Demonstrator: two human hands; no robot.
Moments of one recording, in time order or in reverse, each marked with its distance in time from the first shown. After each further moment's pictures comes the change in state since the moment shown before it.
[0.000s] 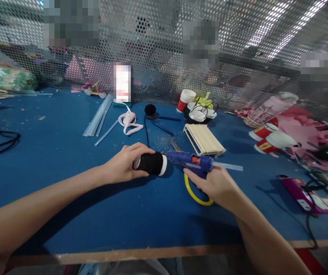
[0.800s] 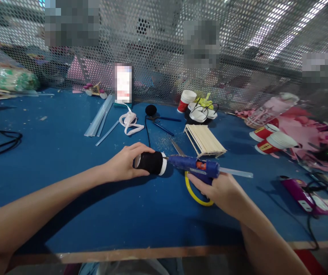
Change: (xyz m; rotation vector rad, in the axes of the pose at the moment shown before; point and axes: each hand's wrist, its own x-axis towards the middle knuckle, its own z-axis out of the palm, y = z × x) left_hand 0.001 -0.005 0.002 -0.065 0.027 -0.013; right_hand -0.020 0.012 0.001 -0.583 0.173 -0.576
